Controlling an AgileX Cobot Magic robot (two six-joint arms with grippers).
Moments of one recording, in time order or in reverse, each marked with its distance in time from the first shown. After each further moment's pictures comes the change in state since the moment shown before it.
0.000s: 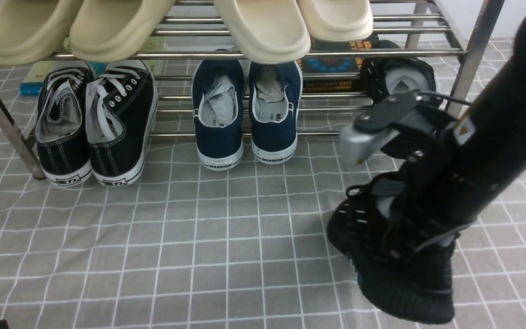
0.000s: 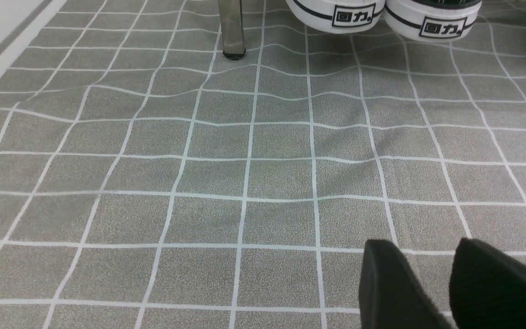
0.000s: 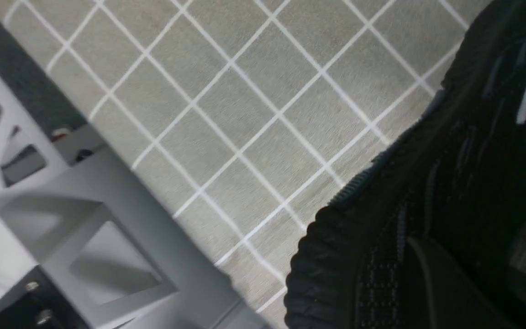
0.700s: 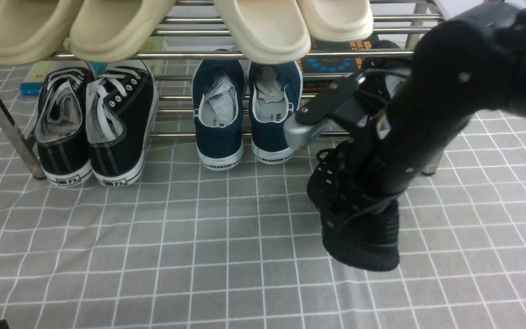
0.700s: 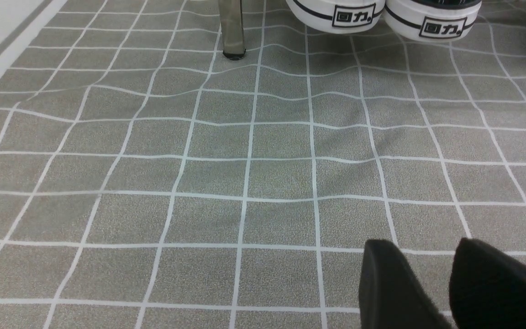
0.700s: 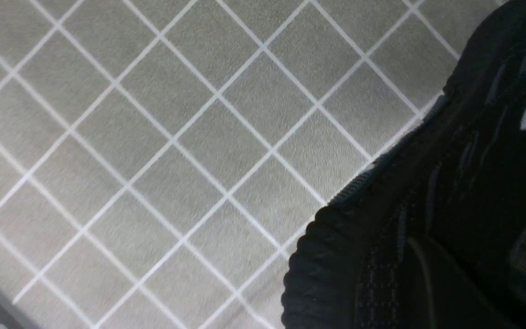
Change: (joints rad) right arm 0.045 0.187 -0.112 -0.163 -0.179 0.074; left arm 0.000 0.000 0.000 0.000 0.000 0.000
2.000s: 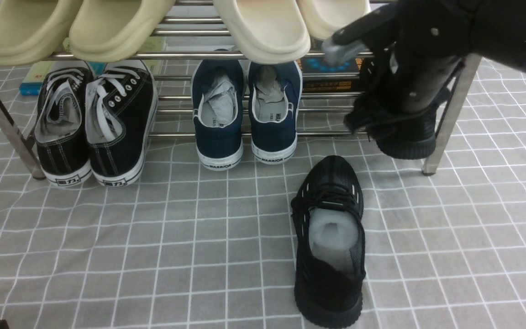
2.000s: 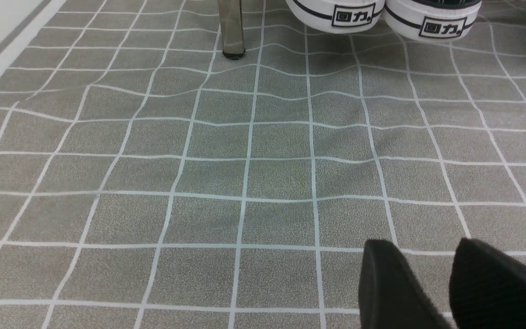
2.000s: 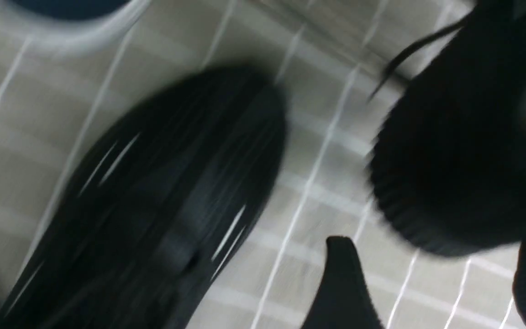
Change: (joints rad) right arm -0.150 0.158 -0.273 -0.407 0.020 0.389; left arm 0.000 0.000 0.000 0.000 0.000 0.000
